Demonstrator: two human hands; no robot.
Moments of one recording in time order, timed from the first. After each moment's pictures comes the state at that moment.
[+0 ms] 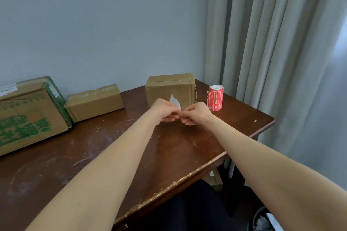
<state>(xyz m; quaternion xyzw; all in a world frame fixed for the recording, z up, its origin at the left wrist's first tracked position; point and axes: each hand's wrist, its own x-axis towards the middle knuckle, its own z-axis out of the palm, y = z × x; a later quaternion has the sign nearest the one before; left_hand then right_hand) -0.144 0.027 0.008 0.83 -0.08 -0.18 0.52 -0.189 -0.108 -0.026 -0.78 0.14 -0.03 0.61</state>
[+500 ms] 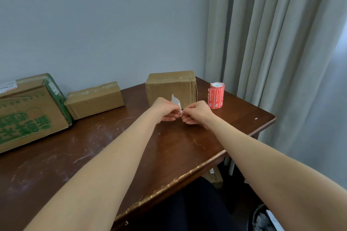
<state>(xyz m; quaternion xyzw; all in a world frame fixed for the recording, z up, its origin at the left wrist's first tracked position) -0.144 0.026 0.005 0.83 -0.05 -0.18 0.52 -0.190 -0.104 -0.028 -0.77 0.17 -0.03 0.61</state>
